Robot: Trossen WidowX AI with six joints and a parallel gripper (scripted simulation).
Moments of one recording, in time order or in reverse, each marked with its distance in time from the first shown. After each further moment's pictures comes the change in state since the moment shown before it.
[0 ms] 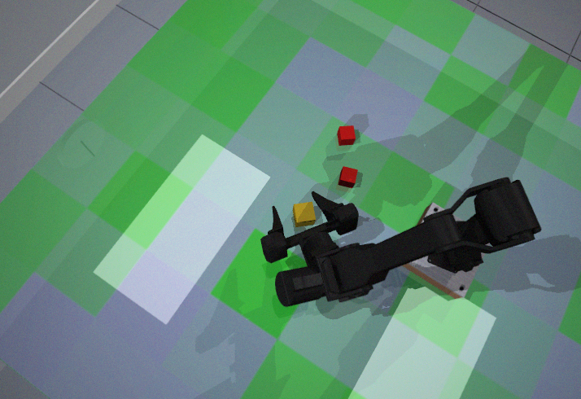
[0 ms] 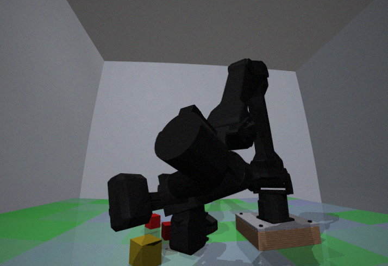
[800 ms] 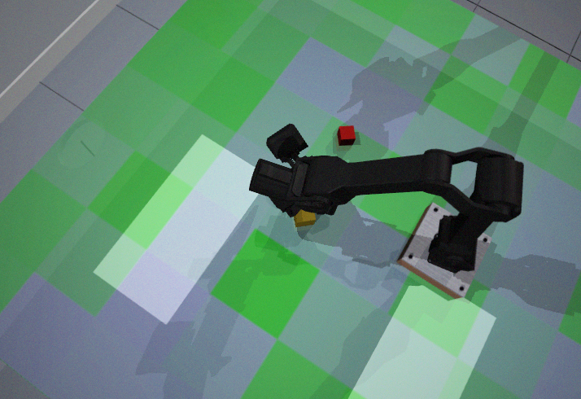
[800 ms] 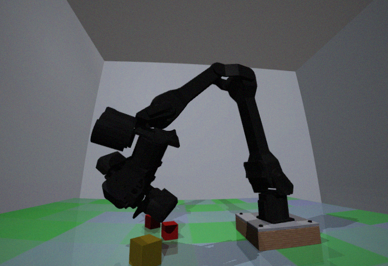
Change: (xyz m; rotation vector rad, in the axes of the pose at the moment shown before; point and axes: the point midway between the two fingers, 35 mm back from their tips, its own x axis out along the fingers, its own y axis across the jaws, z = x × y) arm 0.093 0.050 -0.033 1.119 -0.265 0.531
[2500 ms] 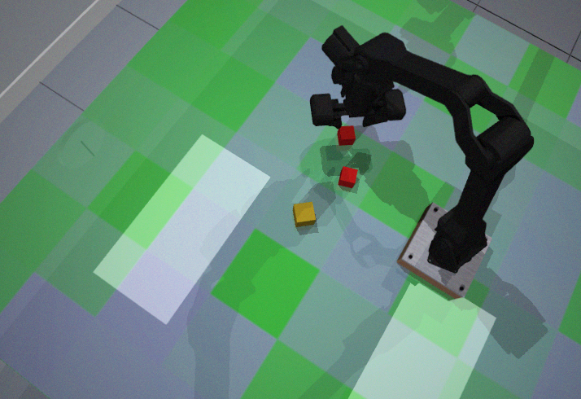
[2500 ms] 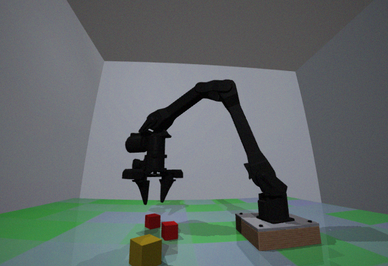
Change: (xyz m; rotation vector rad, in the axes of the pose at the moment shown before) arm 0.064 -0.002 -0.134 1.981 0.388 0.780
